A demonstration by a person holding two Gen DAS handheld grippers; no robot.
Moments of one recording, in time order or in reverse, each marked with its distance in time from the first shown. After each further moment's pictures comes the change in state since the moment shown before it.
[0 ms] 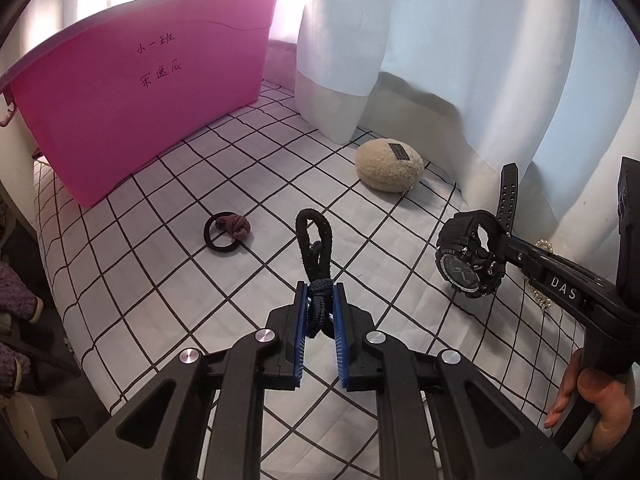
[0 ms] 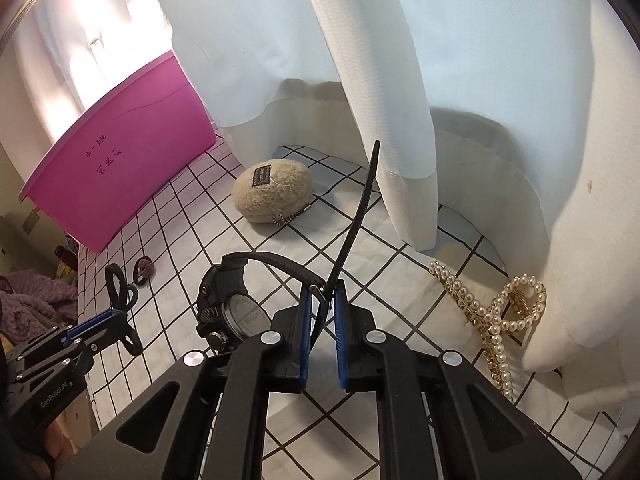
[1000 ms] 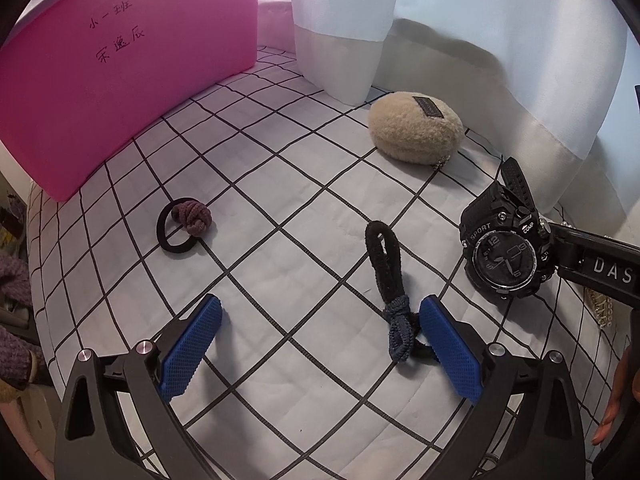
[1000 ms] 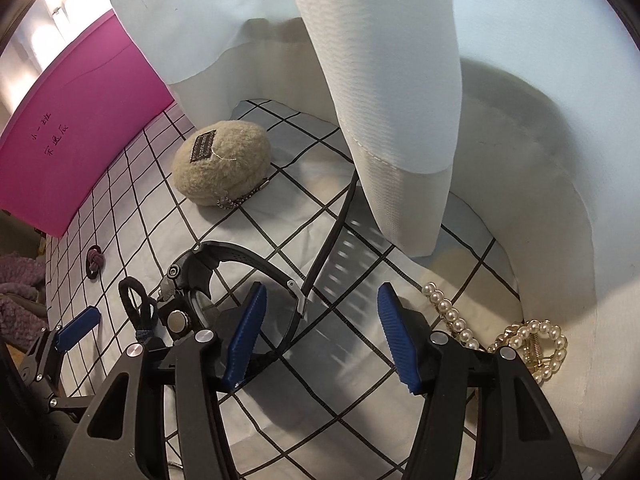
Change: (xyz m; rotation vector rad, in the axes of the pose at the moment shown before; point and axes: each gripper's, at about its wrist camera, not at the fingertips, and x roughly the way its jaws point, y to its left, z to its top) left arm 0.075 -0.020 0.009 0.011 0.069 0.137; right arm 0.069 -0.006 0.029 -0.010 0.219 -0.064
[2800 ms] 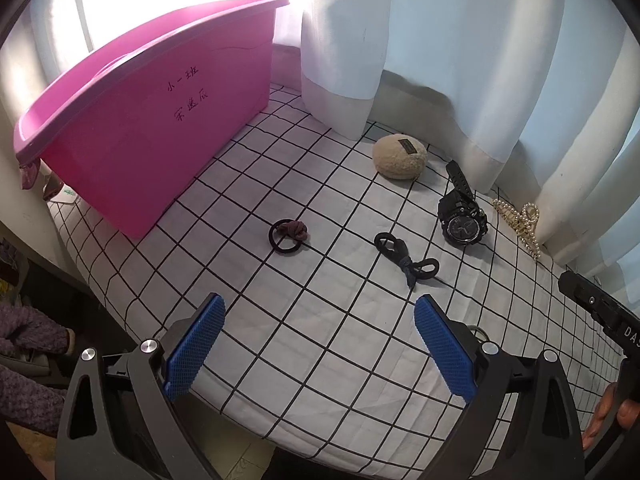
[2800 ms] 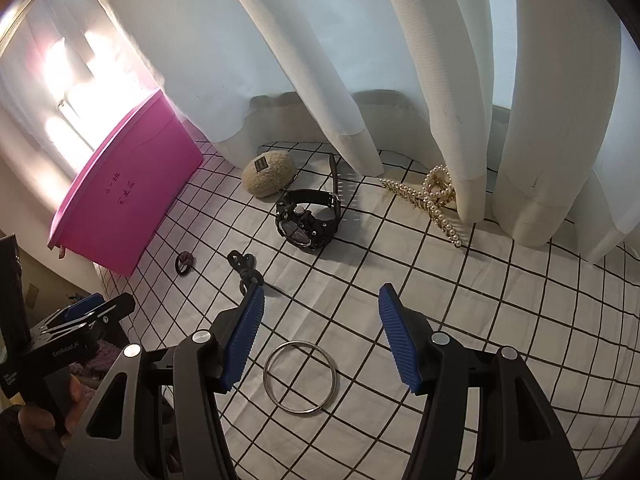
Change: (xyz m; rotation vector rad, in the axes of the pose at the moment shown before) left arm -0.115 0.082 0.028 0.144 0.054 -0.147; right arm -0.151 0.028 -0.107 0.306 -0.172 0.005
